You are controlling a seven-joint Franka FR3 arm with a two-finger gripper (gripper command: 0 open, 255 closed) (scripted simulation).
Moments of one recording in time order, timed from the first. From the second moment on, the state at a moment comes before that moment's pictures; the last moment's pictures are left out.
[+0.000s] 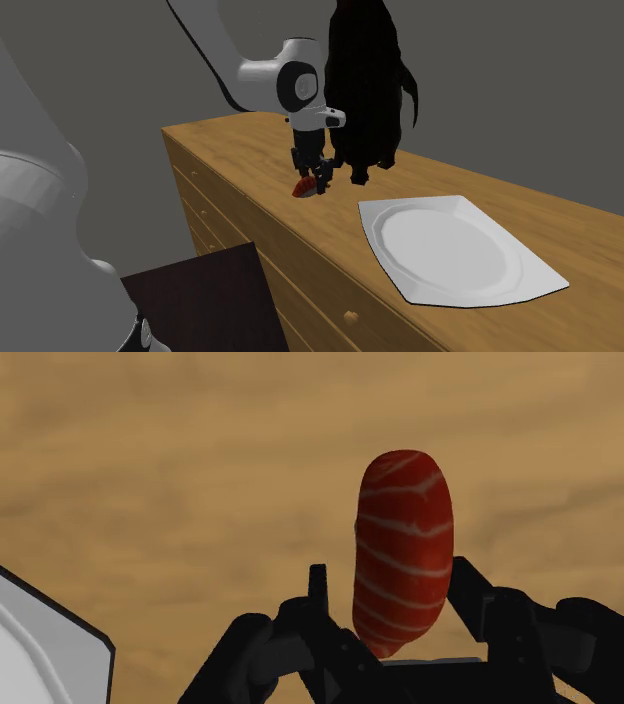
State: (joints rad) arm 0.12 0.01 0.42 -2.46 -0.10 2.52 0.36
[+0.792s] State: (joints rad) arm 0.13 -0.01 0.42 -2.46 -0.08 2.49 0.34
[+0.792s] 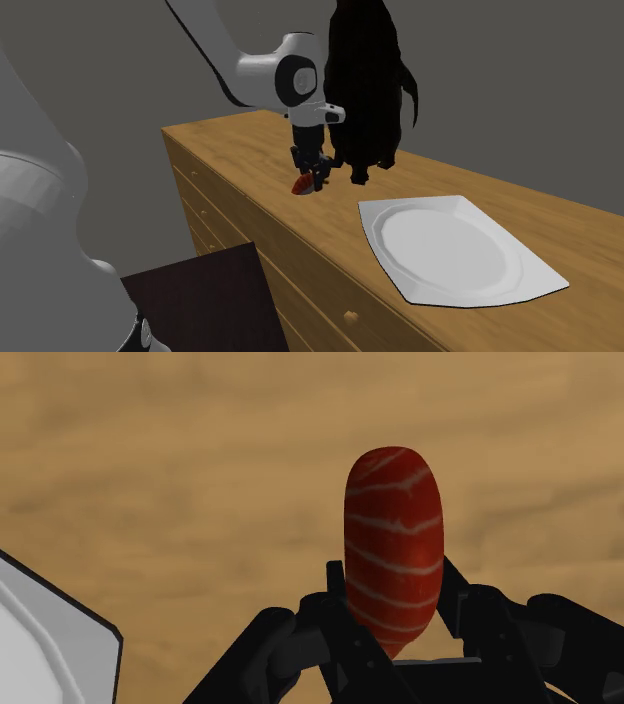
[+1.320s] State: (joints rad) arm 0.13 -0.10 0.42 -2.43 -0.02 2.38 0.29
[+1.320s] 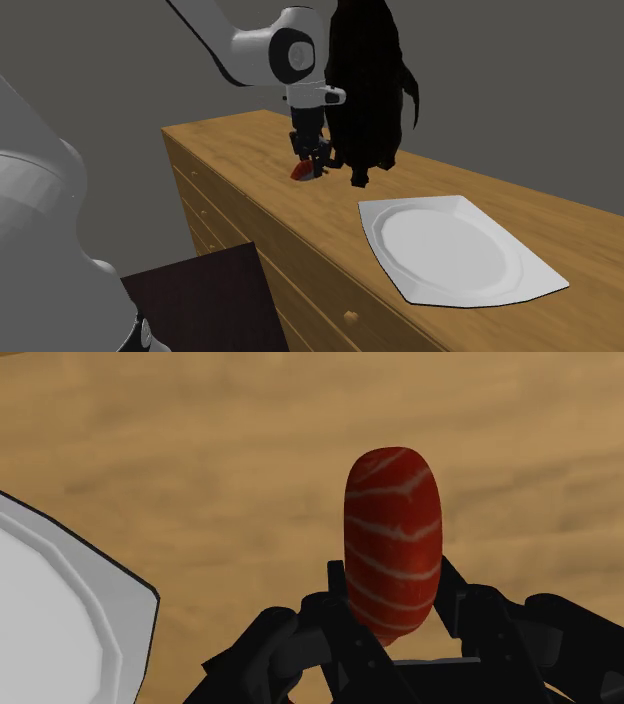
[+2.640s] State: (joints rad) arm 0.01 -0.13 0.24 -2.35 -0.01 2.28 -0.02
